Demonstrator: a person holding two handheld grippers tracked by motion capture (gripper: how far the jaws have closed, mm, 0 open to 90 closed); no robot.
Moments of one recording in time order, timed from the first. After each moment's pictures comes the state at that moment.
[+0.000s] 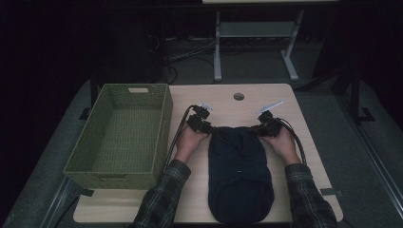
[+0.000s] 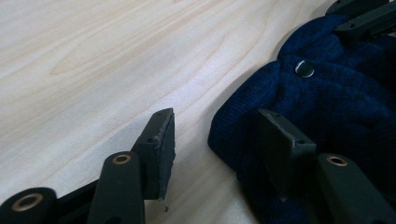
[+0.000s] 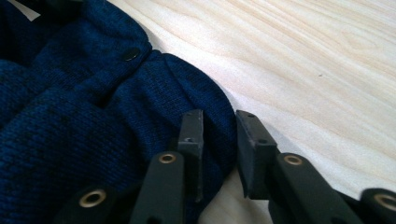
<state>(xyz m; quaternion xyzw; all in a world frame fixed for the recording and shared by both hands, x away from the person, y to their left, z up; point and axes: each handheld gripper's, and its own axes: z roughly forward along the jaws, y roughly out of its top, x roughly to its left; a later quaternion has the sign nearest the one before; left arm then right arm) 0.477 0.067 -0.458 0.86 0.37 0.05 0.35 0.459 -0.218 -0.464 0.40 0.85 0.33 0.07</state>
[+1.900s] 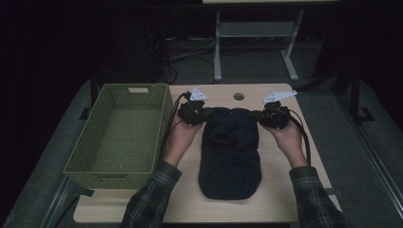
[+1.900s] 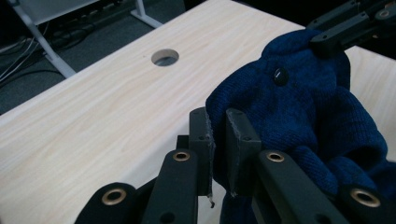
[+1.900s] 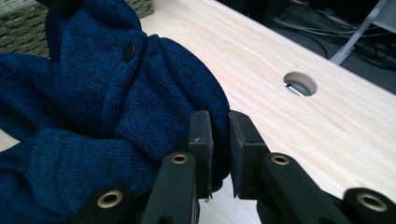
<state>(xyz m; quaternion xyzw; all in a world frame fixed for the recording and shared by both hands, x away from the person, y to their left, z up) 0.421 0.082 -0.356 0.84 0.31 0.17 0.42 0.416 -0.209 -0.373 0.36 0.83 0.40 0.18</state>
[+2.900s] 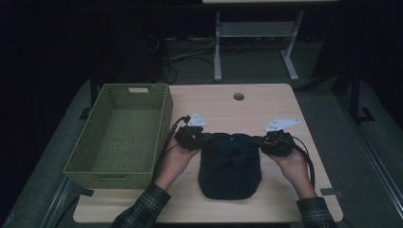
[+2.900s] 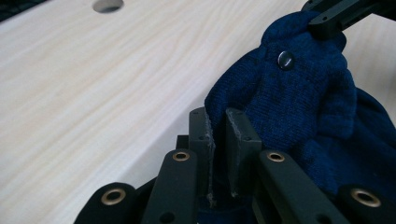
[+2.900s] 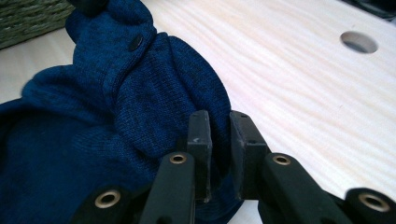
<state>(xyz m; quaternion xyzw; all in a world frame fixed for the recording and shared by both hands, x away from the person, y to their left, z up) 0.364 0.091 -0.390 0.87 0.27 0.11 0.39 0.345 -0.209 -0.403 0.33 0.84 0.40 0.15</state>
